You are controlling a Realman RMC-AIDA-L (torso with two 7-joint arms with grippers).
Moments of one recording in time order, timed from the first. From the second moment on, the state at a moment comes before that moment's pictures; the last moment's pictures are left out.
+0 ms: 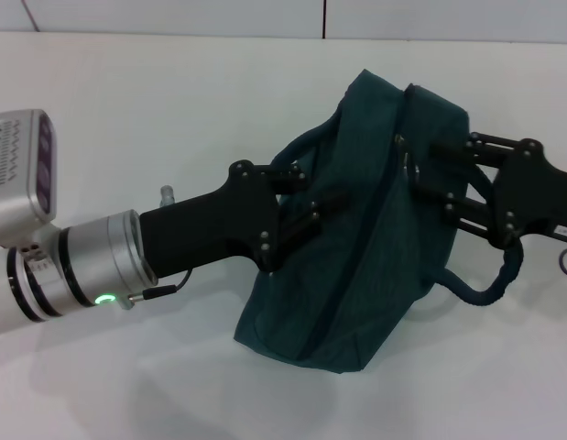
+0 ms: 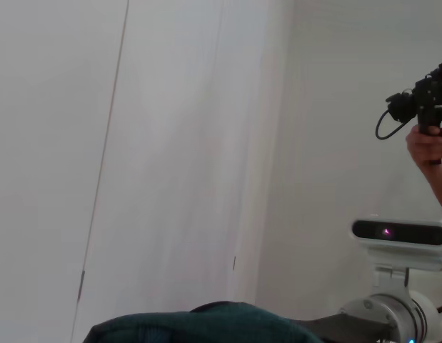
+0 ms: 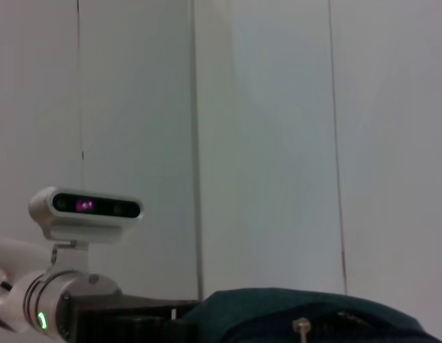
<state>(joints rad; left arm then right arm) -0.46 -2.08 1.27 0.33 1.18 1.63 -0.91 0.44 2.01 -1.19 -0.53 -1.28 -1.53 0.95</state>
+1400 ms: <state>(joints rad) -0.49 -2.09 1.26 0.32 1.18 1.60 -0.86 0.52 2.01 -1.28 -0.58 -1.35 -1.48 1.01</state>
